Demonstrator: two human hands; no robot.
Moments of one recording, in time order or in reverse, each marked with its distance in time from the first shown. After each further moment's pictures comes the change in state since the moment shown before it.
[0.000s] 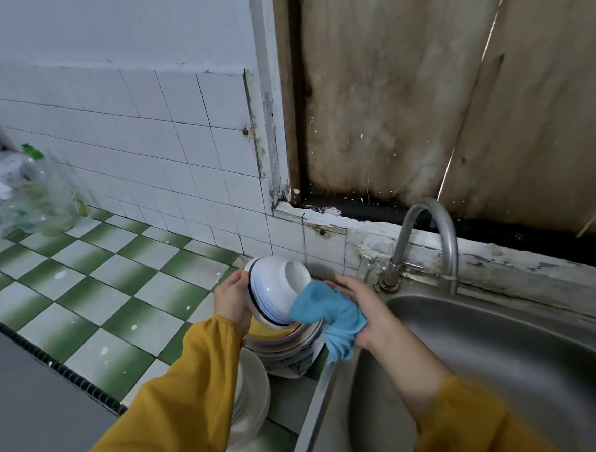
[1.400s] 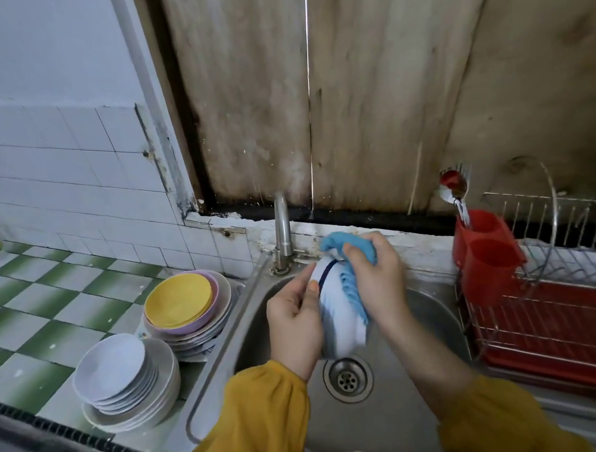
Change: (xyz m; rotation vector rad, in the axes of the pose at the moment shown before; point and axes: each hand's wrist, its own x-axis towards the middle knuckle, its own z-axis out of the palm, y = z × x) left_hand -0.313 -0.030 0.179 0.099 -0.339 0.271; right_hand -0.198 -0.055 -0.141 -0.680 0.434 -1.084
